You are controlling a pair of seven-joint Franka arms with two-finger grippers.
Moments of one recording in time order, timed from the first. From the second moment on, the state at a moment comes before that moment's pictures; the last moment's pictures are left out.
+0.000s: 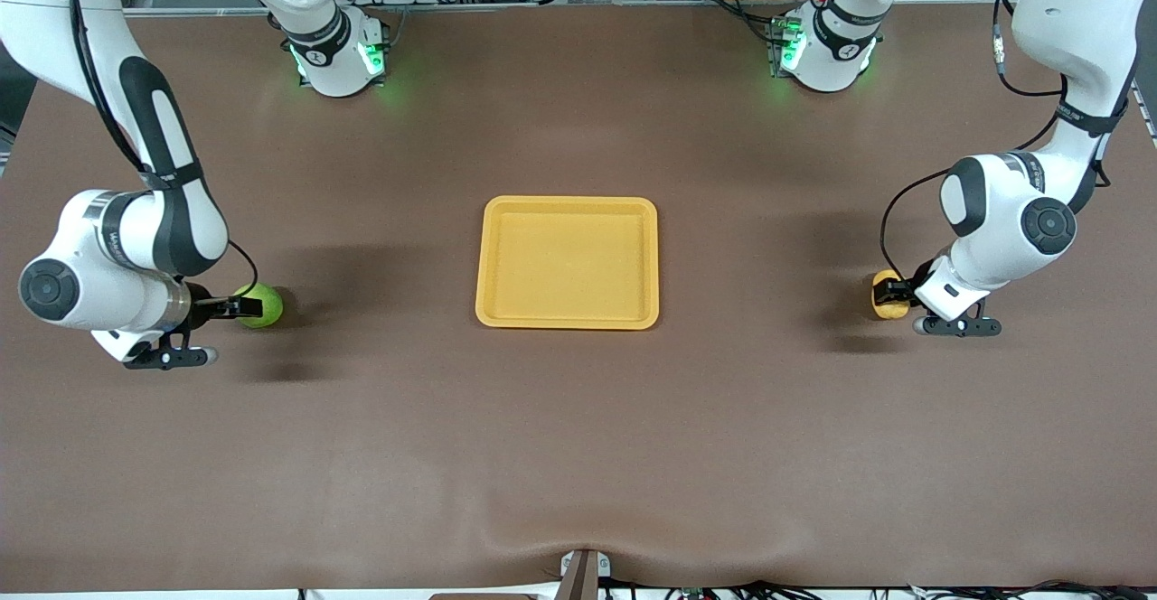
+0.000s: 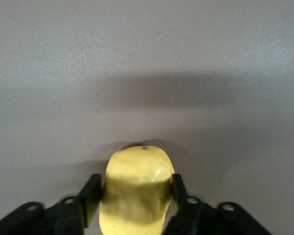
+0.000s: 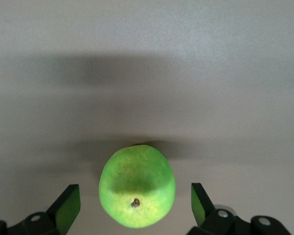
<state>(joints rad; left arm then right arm) 0.21 0.40 -0.13 -2.18 0.04 2.58 0.09 -0.05 0.46 -0.08 -1.90 0.00 2.18 -0.17</state>
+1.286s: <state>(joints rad) 0.20 0.35 -0.21 -2.08 0.04 2.41 0.00 -0.07 0.45 -0.08 -2.04 0.00 2.37 -0.17</state>
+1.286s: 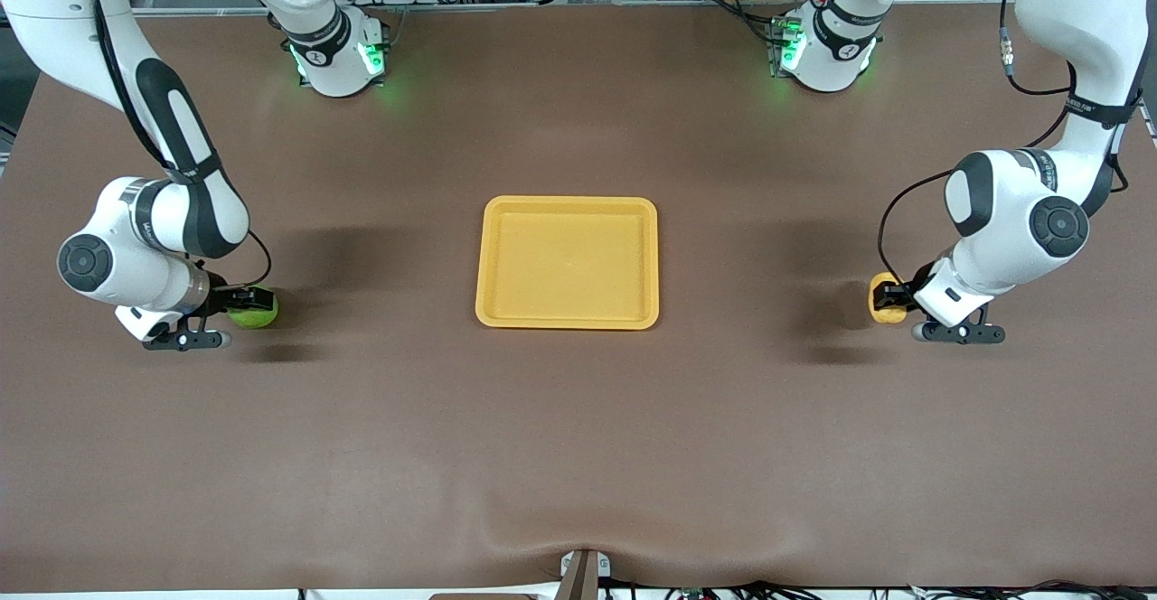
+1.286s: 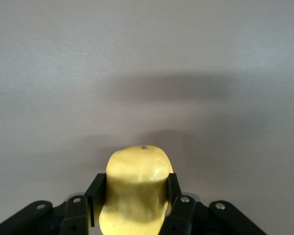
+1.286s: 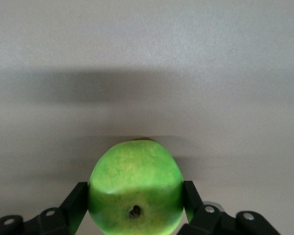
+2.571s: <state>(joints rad) -0.05 0.37 -0.36 -1.91 0.04 2.29 -0.57 0.13 0.30 -0.04 -1.99 0.04 2.13 0.18</state>
